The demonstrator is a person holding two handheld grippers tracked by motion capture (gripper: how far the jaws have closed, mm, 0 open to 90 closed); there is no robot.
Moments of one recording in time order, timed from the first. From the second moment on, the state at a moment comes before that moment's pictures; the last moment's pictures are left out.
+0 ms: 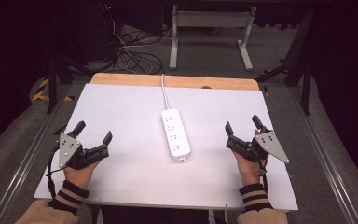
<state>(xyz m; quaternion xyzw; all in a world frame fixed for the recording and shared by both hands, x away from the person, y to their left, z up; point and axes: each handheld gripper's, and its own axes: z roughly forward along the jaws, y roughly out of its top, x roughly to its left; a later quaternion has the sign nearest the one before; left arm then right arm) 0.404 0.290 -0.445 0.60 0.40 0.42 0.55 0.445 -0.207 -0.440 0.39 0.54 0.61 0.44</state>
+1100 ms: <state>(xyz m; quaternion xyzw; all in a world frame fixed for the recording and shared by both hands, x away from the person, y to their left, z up) 0.396 0.292 -0.444 0.59 0.41 0.42 0.55 0.439 -0.209 -0.443 0.39 0.54 0.60 0.44</state>
